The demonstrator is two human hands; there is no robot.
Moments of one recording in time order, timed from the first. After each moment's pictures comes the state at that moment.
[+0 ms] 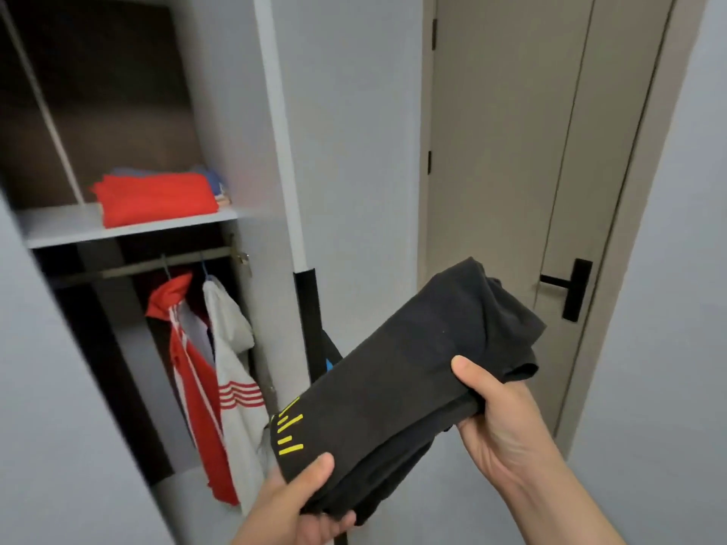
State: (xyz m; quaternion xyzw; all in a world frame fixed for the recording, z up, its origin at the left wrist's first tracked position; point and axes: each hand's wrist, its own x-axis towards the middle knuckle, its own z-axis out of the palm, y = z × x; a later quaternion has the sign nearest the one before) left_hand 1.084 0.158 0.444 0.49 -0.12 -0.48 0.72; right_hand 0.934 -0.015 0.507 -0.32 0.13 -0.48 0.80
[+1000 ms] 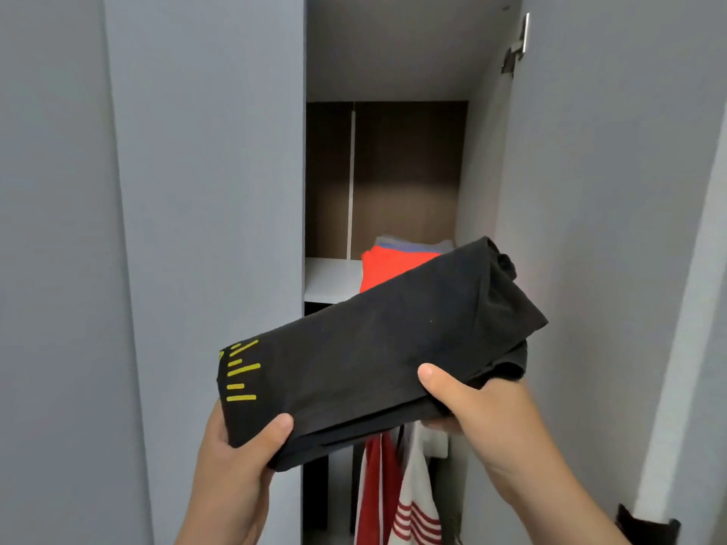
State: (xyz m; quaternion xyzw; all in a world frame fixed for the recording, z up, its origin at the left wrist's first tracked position) left_hand 1.342 0.226 0.534 0.47 -0.12 0.14 0.86; right_hand 1.279 0.000 0.609 -0.70 0.01 -0.26 0.67
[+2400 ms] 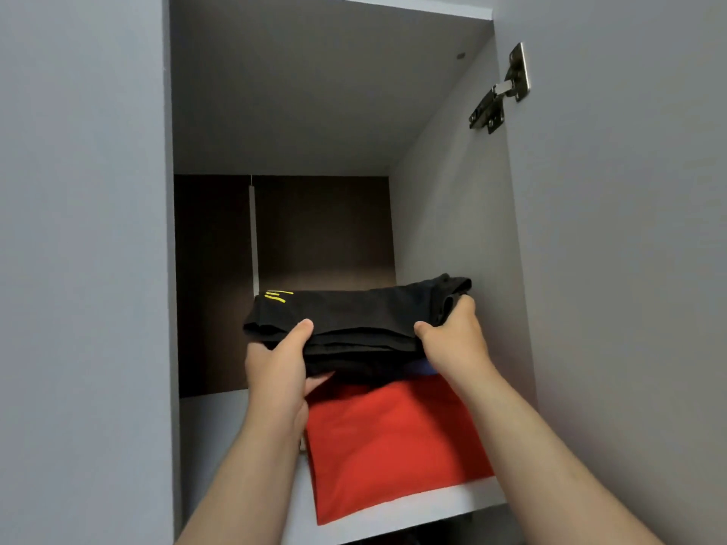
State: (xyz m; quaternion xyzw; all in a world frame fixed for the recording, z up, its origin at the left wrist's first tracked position) left_hand 1.715 0.056 0.745 0.42 -0.16 0.04 0.89; right_hand 1.636 -0.126 0.758 -0.74 0.19 -0.50 0.41
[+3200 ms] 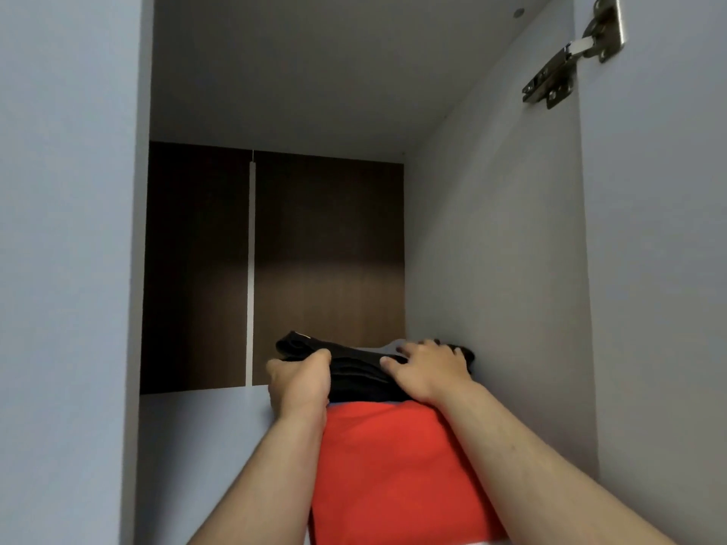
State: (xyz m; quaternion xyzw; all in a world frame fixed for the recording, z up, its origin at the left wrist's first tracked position) left_hand 1.804 -0.005 0.728 0.63 -0.02 0.06 0.77; right_hand 1.732 -0.162 0.742 -0.94 0.24 -0.24 0.06
